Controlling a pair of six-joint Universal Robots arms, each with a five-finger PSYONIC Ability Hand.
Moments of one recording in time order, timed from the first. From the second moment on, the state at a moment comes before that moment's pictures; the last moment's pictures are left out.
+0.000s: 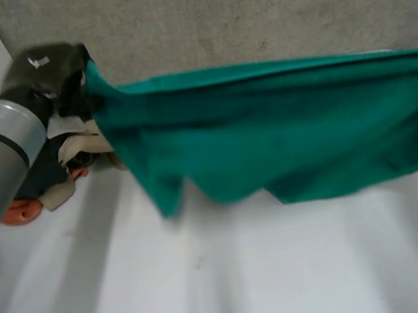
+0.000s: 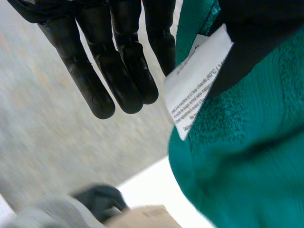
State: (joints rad) left arm 4.36 -1.76 -1.33 3.08 -1.49 3.29; right arm 1.60 -1.32 1.13 0.42 1.50 2.16; left_hand 1.12 1.19 1.19 1.20 0.99; right_hand 1.13 1.17 1.19 1.20 1.03
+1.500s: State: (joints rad) left arm 4.38 -2.14 -1.38 3.45 -1.54 3.36; right arm 1.58 -0.87 1.22 0.16 1.29 2.80; left_hand 1.13 1.20 1.19 1.20 1.00; right_hand 0.74 0.74 0.73 0.73 0.54
